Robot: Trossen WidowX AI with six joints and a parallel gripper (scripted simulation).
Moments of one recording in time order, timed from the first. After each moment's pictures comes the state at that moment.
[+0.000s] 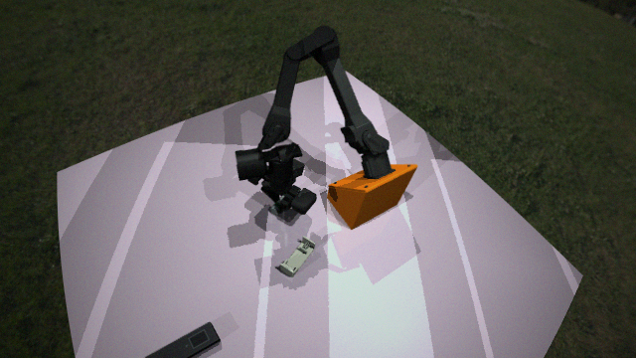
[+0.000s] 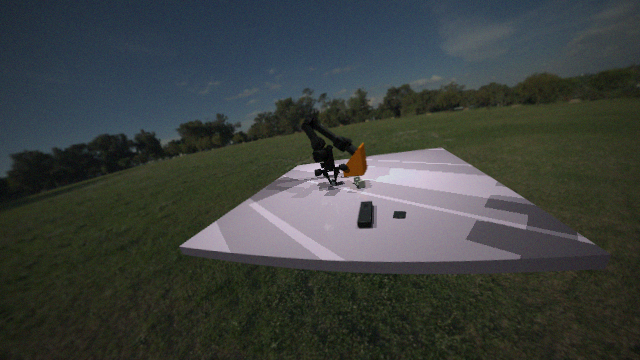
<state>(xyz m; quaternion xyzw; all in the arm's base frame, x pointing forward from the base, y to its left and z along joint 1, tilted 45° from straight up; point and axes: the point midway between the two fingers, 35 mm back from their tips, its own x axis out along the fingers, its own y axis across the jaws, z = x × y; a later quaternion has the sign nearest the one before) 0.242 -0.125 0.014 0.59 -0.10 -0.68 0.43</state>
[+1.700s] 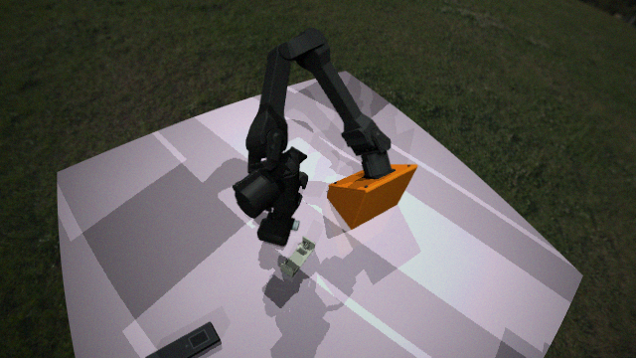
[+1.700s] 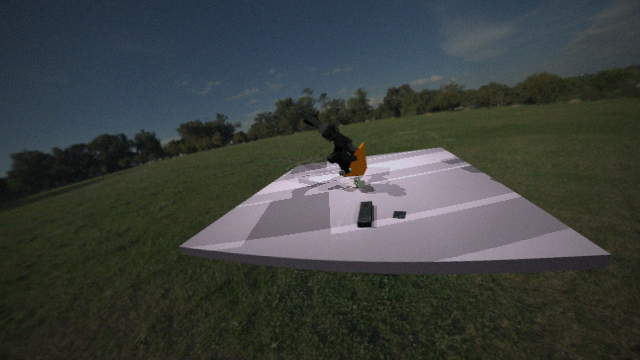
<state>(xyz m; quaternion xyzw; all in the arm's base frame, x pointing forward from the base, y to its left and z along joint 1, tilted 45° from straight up) 0.272 -0.007 -0.004 0.00 0.50 -0.46 0.73</state>
